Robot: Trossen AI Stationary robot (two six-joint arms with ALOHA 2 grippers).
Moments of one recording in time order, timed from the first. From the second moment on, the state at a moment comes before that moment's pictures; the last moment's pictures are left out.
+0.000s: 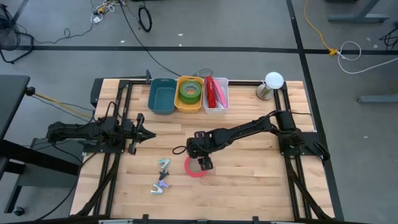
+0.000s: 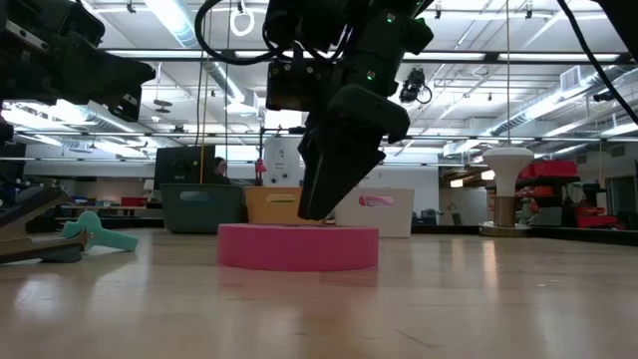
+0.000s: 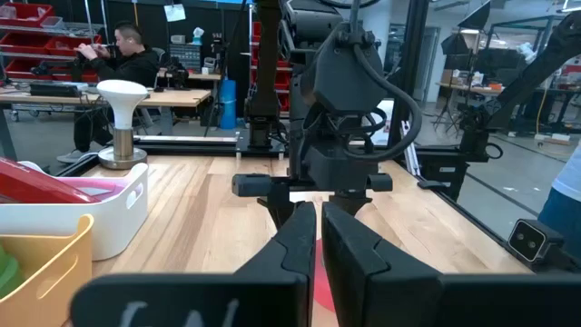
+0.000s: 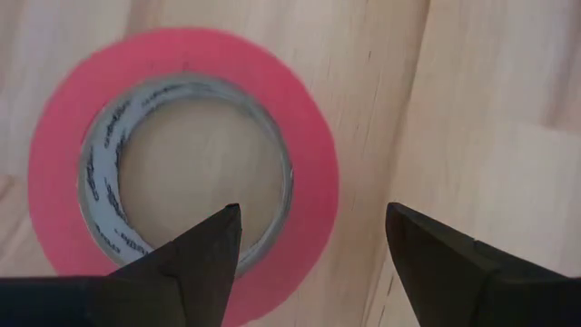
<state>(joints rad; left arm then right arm) -0.03 0.01 0.01 0.04 0.05 -0.07 0.15 2.11 1.55 -0.62 0.01 -0.10</state>
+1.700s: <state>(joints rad) -0.03 0.01 0.01 0.04 0.05 -0.07 0.15 2.11 1.45 -0.51 0.03 0.00</state>
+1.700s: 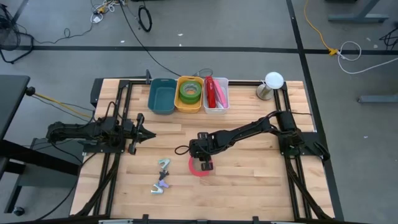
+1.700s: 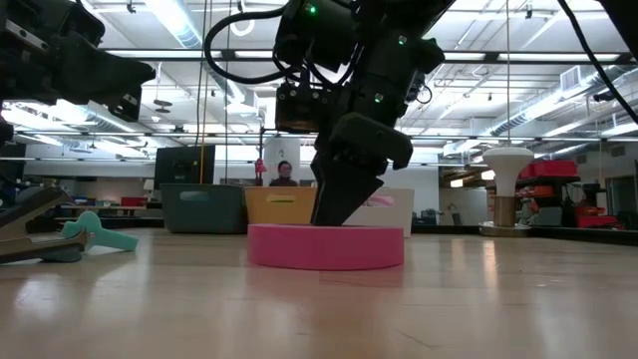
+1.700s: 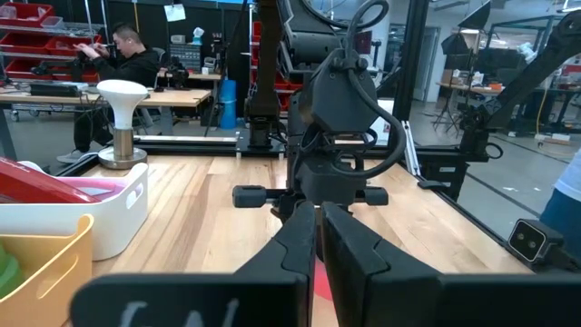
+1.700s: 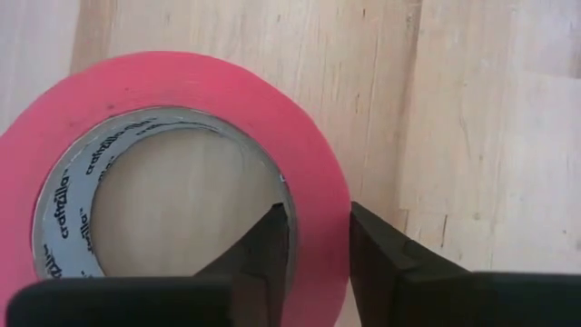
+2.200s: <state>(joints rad) -0.03 0.01 0.01 0.04 0.05 -0.07 0.15 2.07 1.45 -0.52 0.03 0.04</state>
